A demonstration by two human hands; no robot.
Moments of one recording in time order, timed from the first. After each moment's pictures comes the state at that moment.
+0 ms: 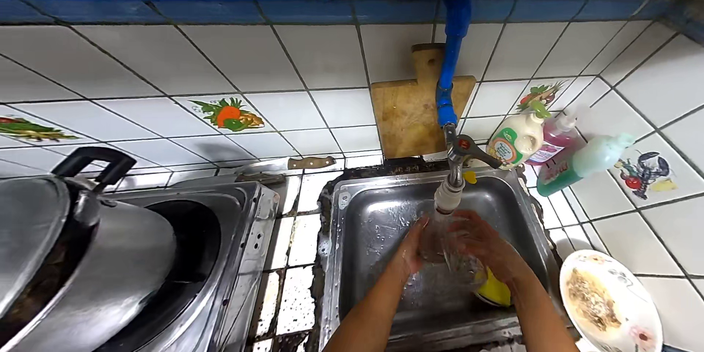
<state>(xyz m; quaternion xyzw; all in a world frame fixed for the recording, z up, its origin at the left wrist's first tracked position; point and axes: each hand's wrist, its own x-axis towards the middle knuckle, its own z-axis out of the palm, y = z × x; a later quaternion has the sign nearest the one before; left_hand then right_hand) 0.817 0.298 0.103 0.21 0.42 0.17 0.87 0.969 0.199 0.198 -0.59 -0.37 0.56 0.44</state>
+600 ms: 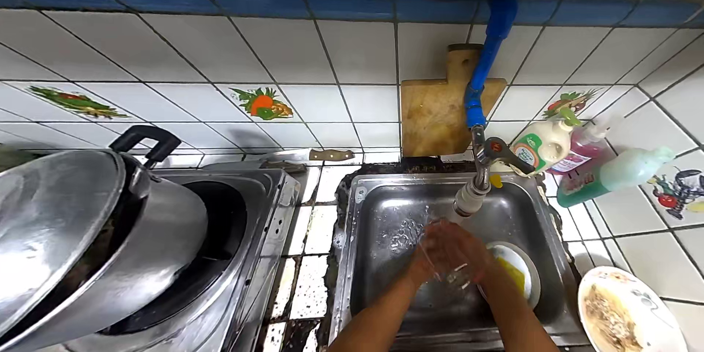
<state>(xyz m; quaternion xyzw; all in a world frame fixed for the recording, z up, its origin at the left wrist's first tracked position) 0.798 0.272 0.068 0.50 0.31 0.30 0.75 0.920 0.240 0.167 -0.50 -0.22 0.73 0.41</state>
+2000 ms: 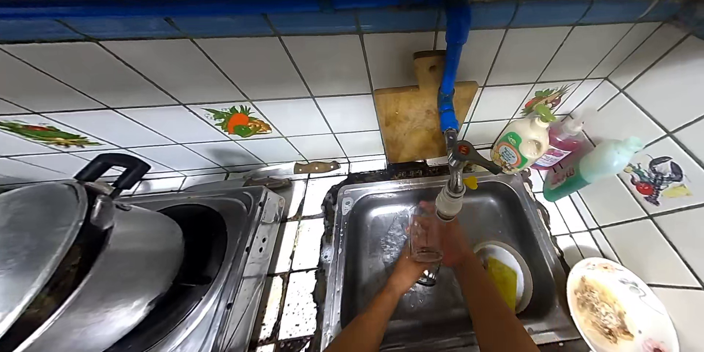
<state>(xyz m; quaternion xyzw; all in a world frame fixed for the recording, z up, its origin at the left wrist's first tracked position) 0.783 0.281 0.069 0.60 0.45 0.16 0.65 0.918 0.267 0.135 -0.44 -0.12 0.66 0.60</state>
